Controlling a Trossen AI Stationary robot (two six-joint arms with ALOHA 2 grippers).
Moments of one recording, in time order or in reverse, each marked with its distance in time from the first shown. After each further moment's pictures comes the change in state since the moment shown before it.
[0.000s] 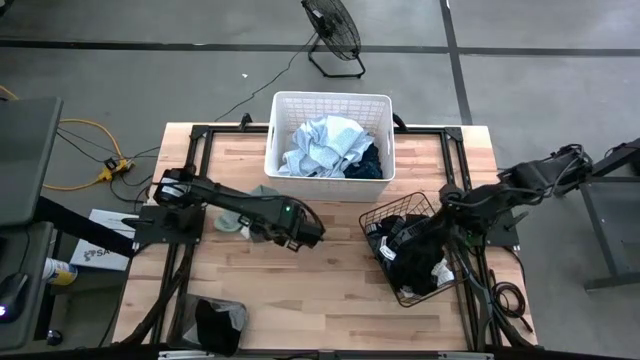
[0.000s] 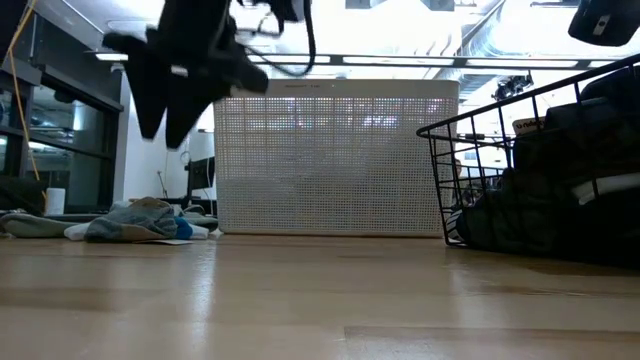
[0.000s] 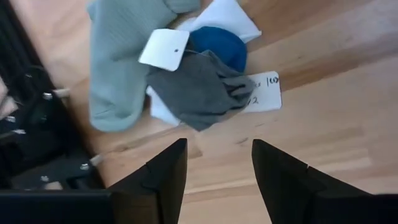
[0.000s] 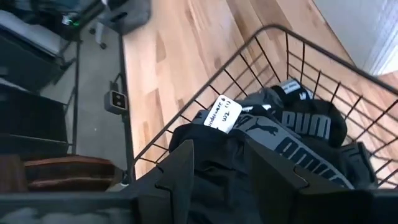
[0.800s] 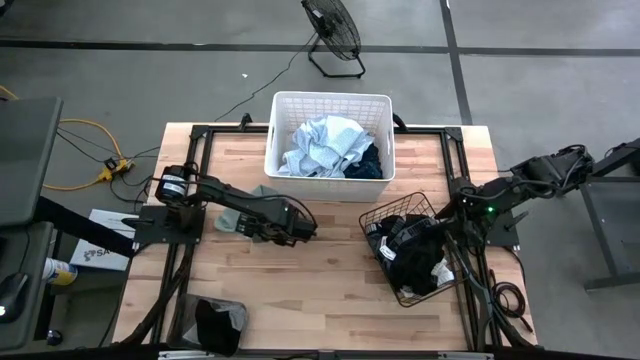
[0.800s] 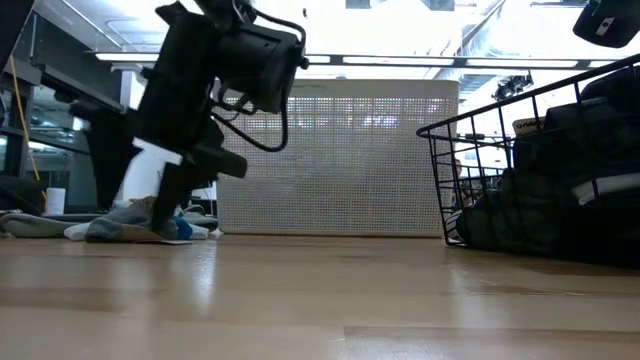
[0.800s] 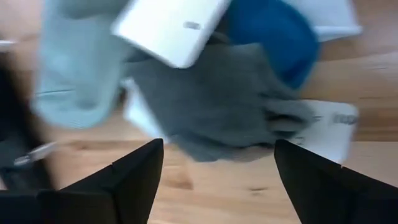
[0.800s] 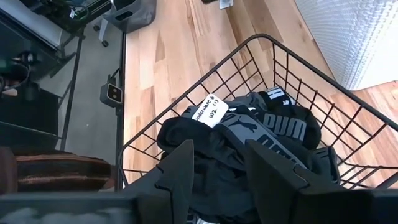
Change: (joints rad) left arm 0.077 0.000 -0.327 0.296 0.099 -0.151; right arm 0.000 -0.119 0.000 -0.075 0.022 -0.116
